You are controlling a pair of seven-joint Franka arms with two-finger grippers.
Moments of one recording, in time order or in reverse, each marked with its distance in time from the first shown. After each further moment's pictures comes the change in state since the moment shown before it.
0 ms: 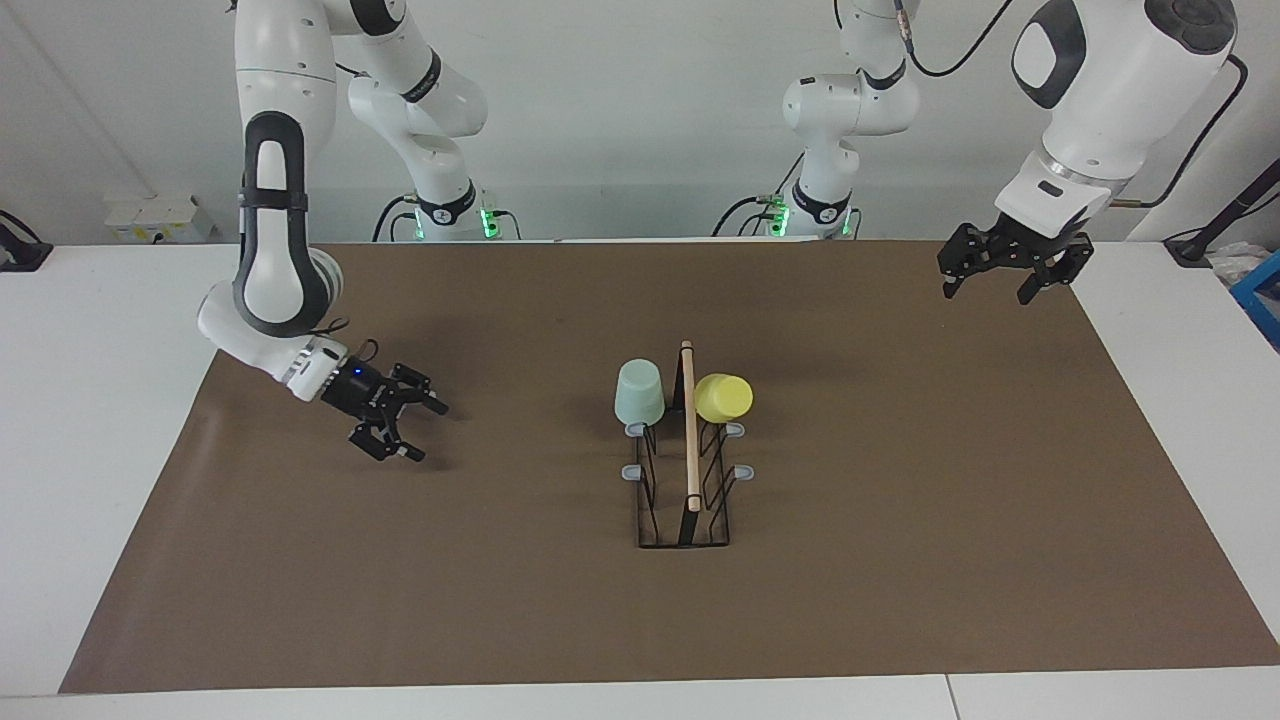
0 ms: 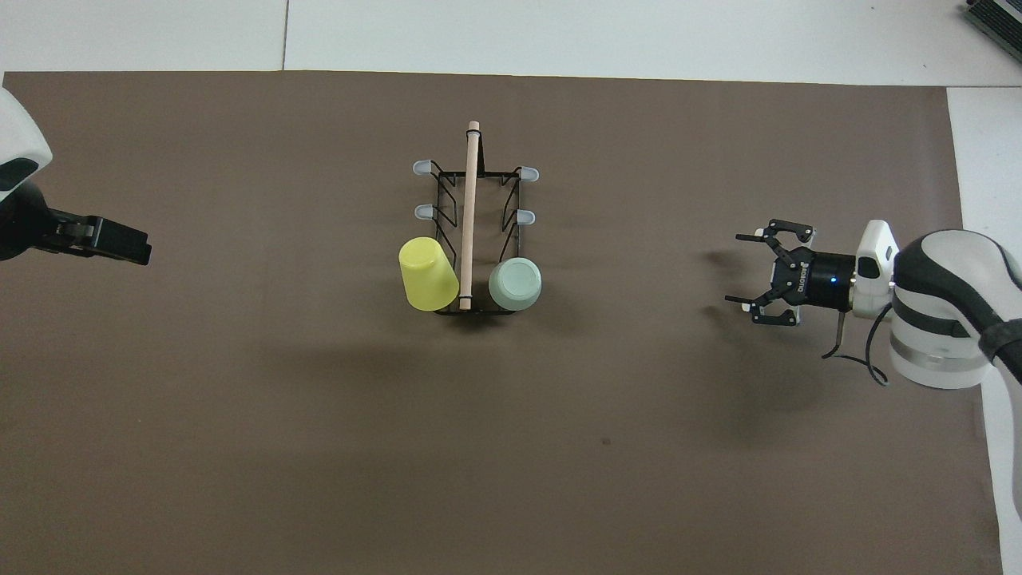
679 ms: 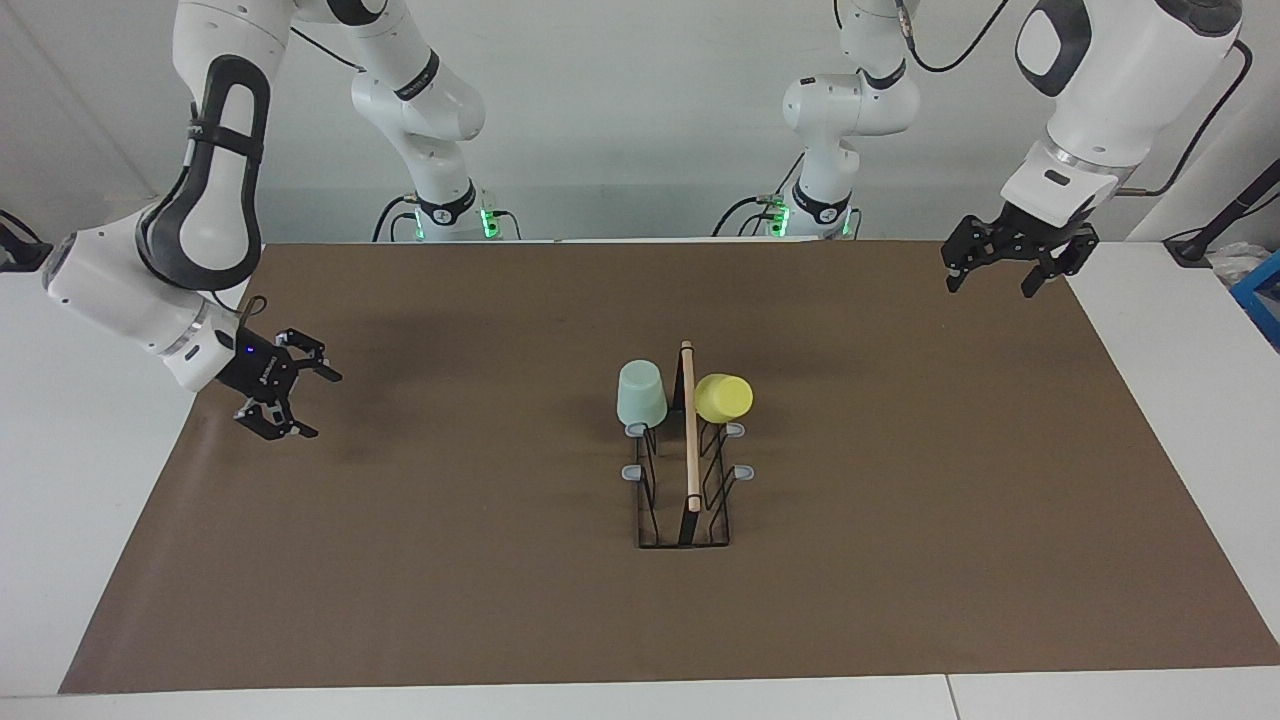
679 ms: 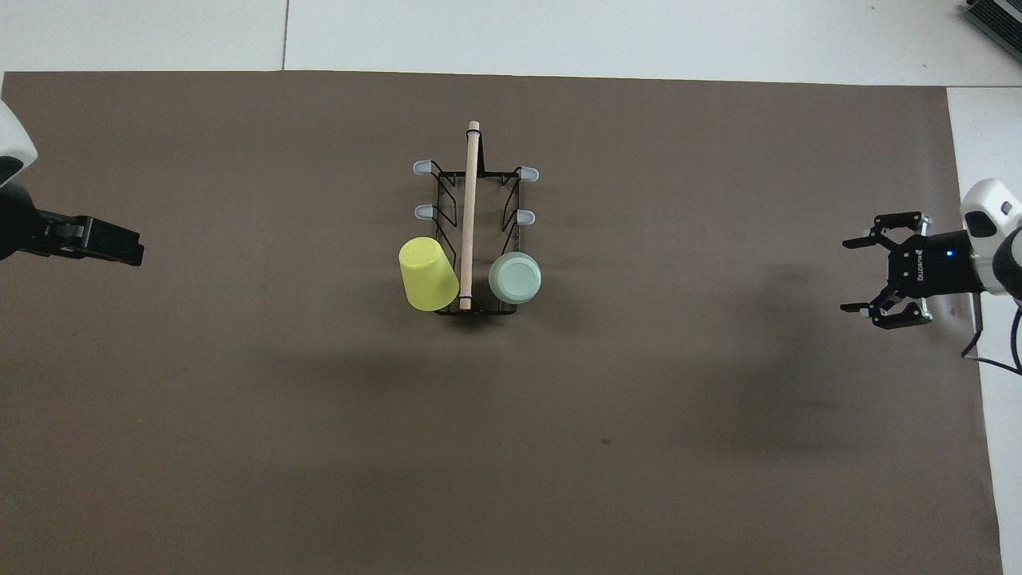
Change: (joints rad) left arm 0.001 -0.017 -0.001 0.007 0.000 -0.022 -0.030; right arm -0.132 -0.069 0.001 0.191 -0.642 -0.207 0.580
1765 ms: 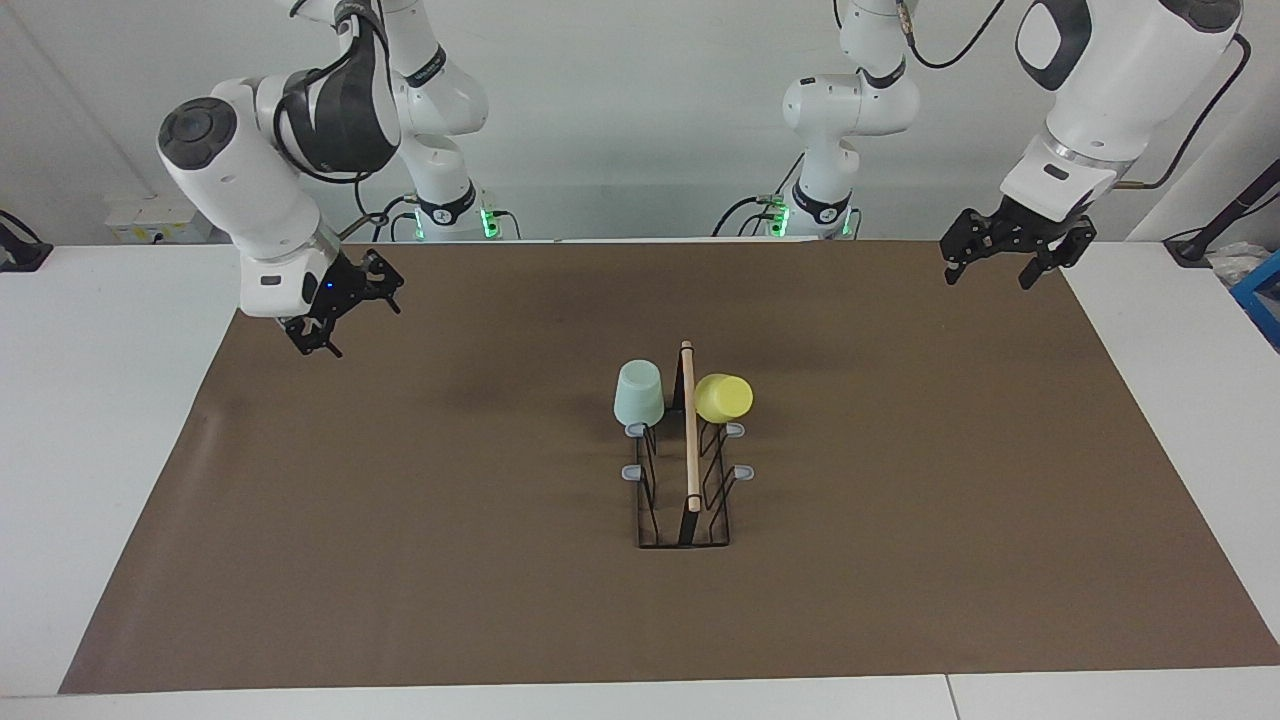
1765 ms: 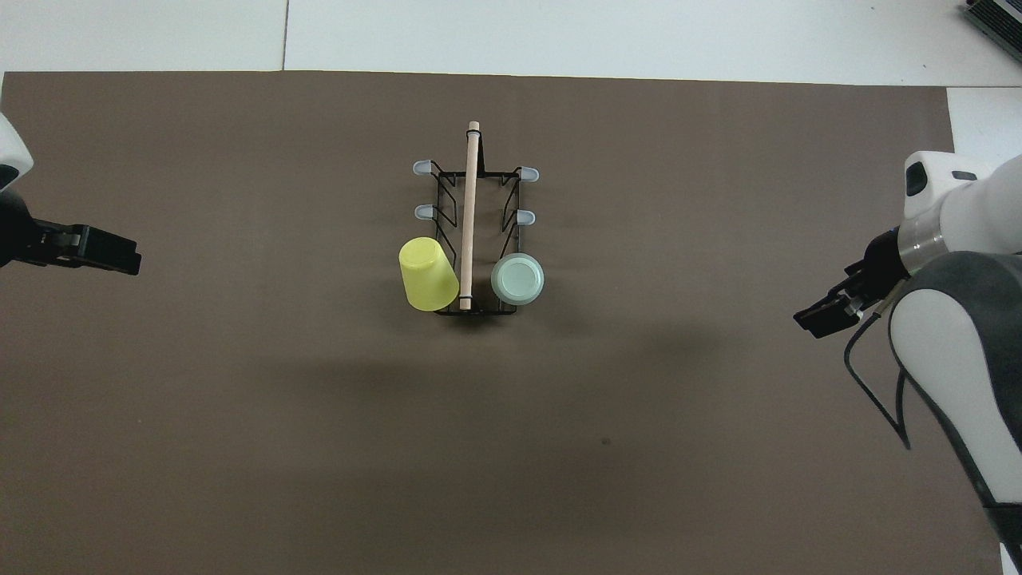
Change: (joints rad) left arm 0.002 -0.013 0.000 -0.012 0.000 -0.014 -0.004; right arm 0.304 -0.226 0.029 0.113 -0.419 -0.276 1.377
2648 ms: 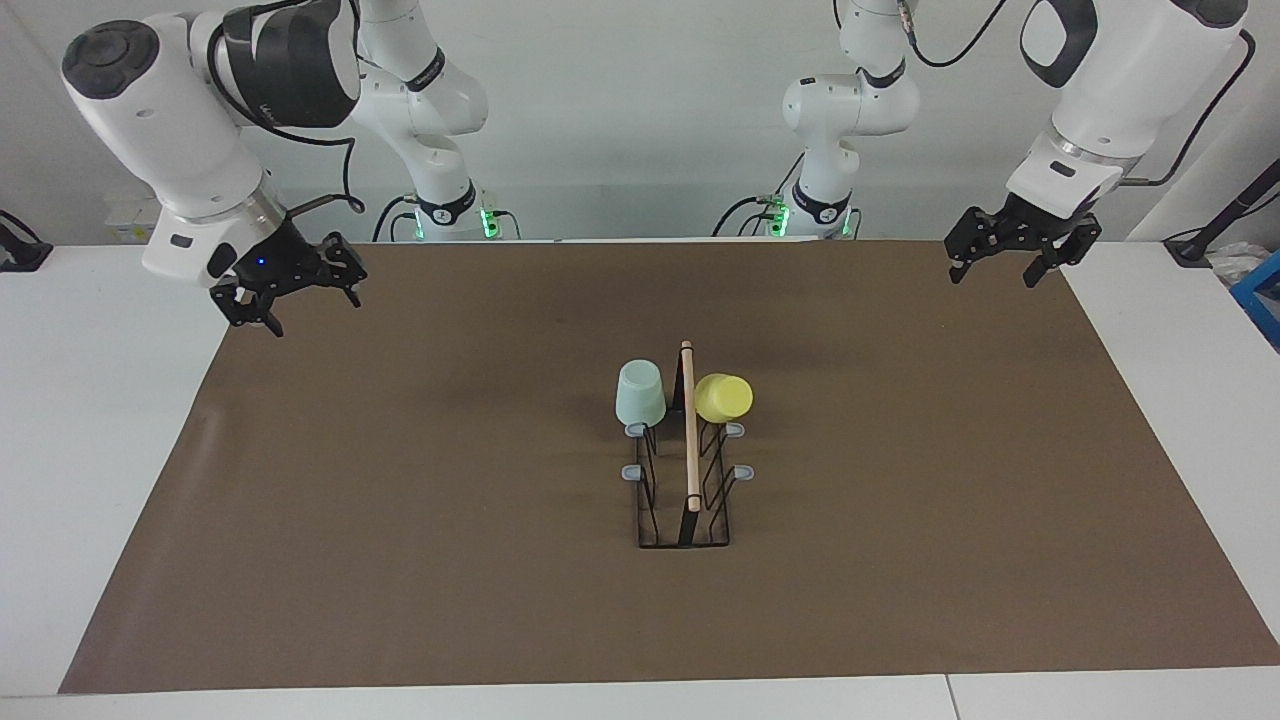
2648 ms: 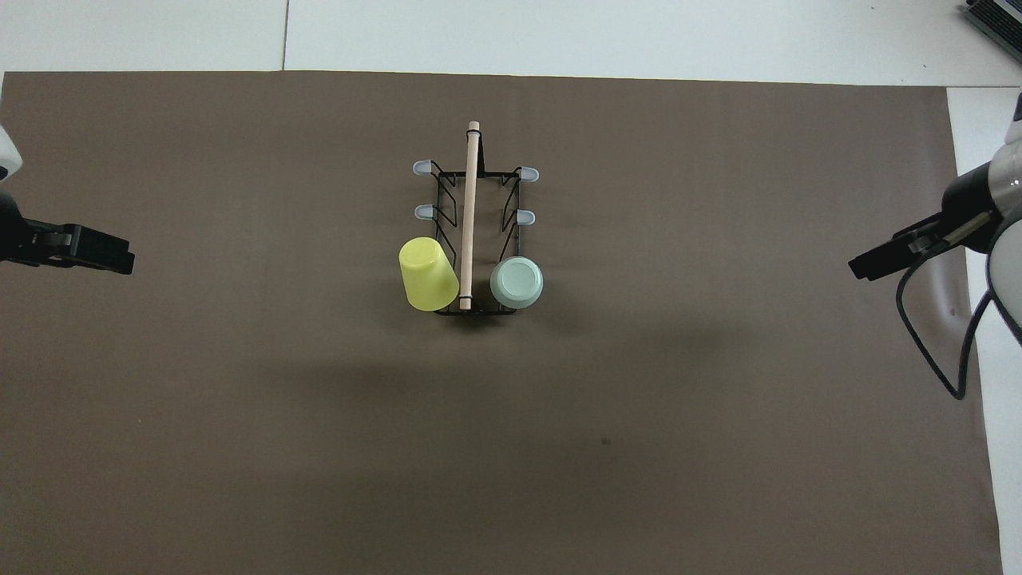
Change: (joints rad) left arm 0.005 -0.004 0.004 0.000 0.000 0.000 0.000; right arm -0.023 0.104 -0.014 0.260 -0.046 -0.116 0.149
